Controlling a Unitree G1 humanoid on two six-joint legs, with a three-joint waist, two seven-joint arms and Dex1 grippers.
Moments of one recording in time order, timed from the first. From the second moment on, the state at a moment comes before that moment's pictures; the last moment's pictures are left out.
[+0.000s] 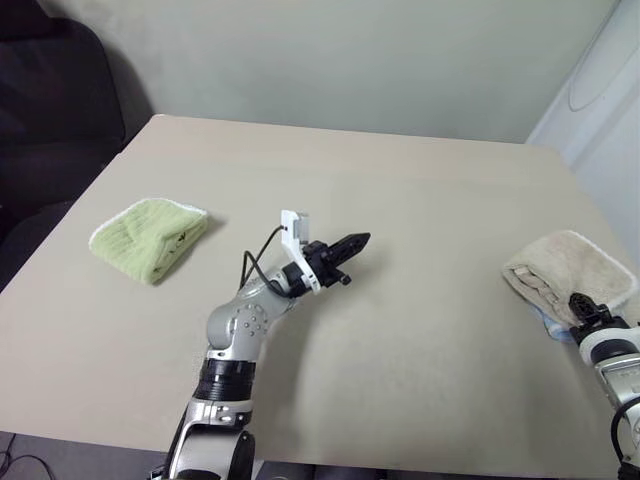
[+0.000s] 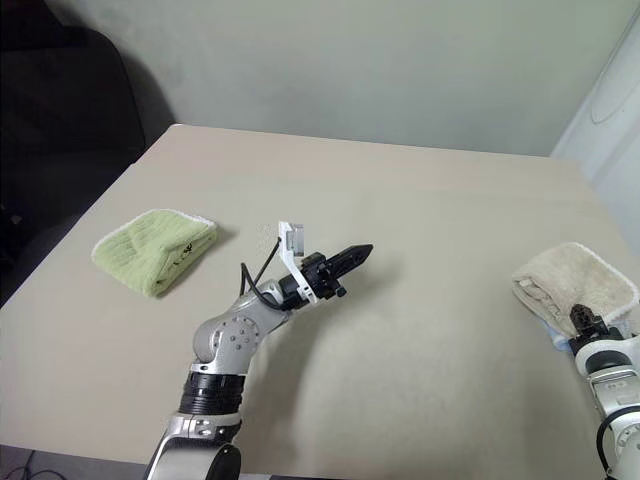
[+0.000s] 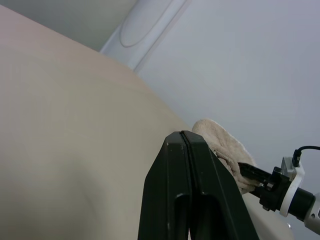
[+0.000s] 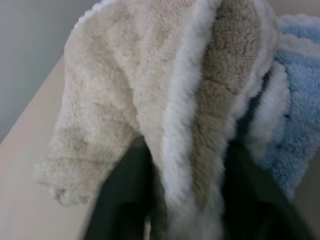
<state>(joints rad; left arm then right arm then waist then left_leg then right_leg) -0.47 0.09 0.06 0.01 -0.71 0.66 -0.61 0.06 -0.38 -0.75 -0.25 1.29 0.67 -0.36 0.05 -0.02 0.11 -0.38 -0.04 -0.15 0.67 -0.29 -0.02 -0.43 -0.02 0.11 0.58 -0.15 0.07</state>
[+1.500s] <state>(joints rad) -0.37 0.35 0.03 0.14 -0.36 0.25 -0.70 -0.01 -0.46 -0.10 -0.37 0.57 0.49 0.18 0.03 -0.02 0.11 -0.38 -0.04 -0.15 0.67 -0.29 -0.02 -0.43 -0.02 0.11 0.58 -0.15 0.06</state>
